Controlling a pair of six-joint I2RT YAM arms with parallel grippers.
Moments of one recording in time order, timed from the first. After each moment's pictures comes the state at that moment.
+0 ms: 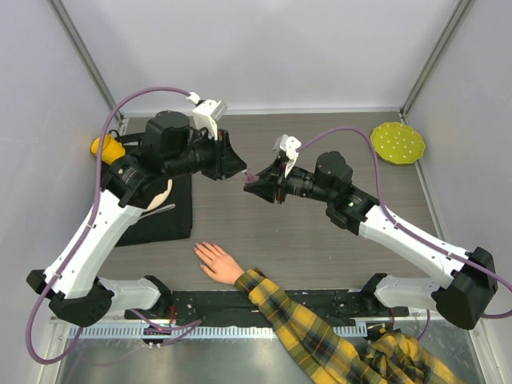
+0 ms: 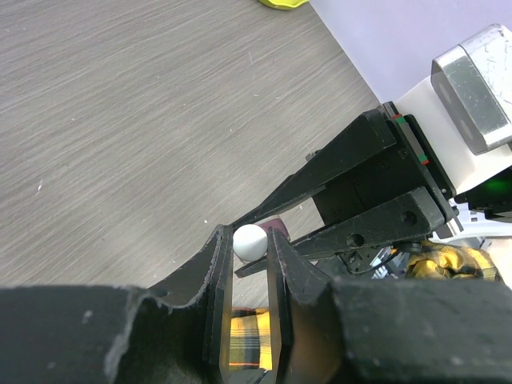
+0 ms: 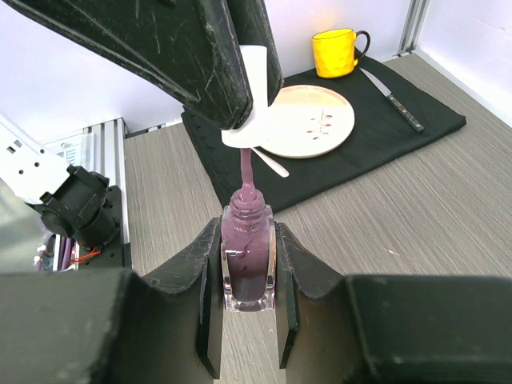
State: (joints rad) left arm -0.67 1.25 1.67 -0.83 0.23 -0.34; right arm 0.77 1.18 0.98 0.19 -0.48 0.08
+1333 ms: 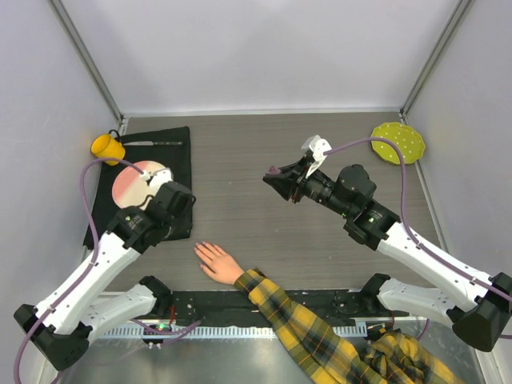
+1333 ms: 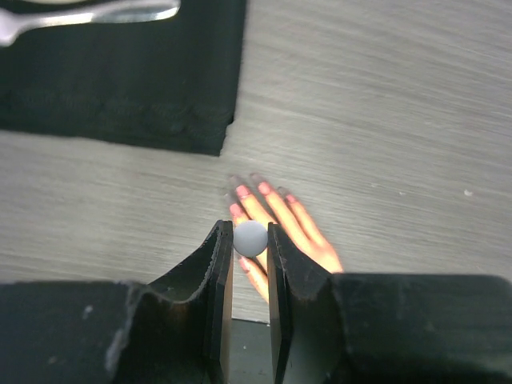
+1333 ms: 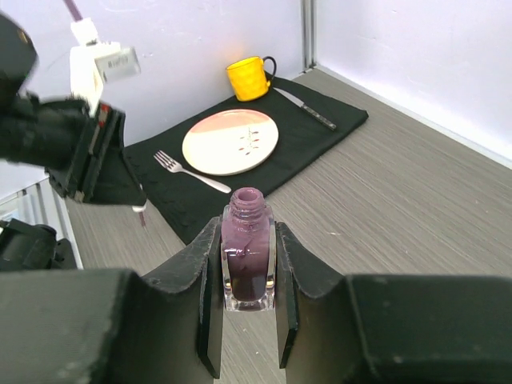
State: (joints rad) left arm -0.64 0.90 1.02 -1.07 -0.43 -0.79; right arm 0.76 0.99 0.87 0.18 -0.21 0.14
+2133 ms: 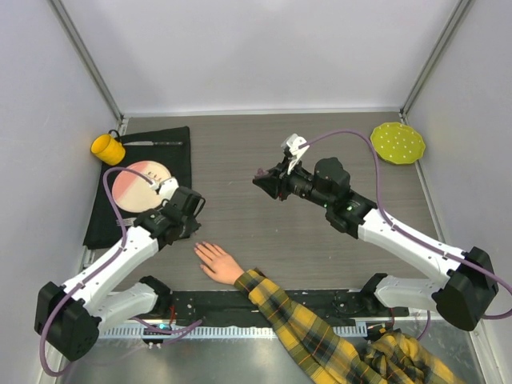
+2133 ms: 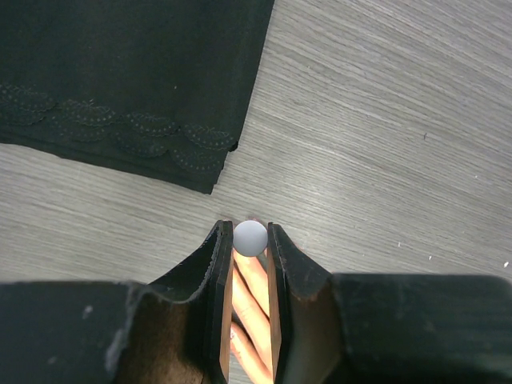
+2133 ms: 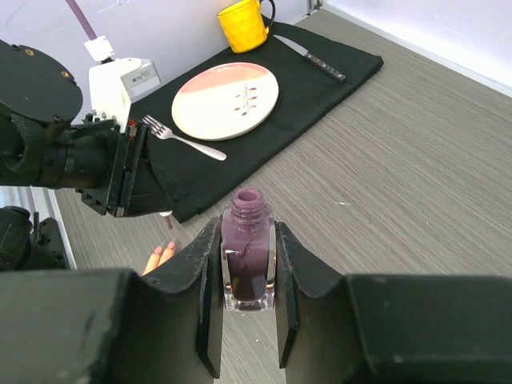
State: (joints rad) left arm -0.56 0.99 0.72 -0.75 -0.43 -0.88; right arm 0.76 1.17 0.89 0.21 -0.23 0.16
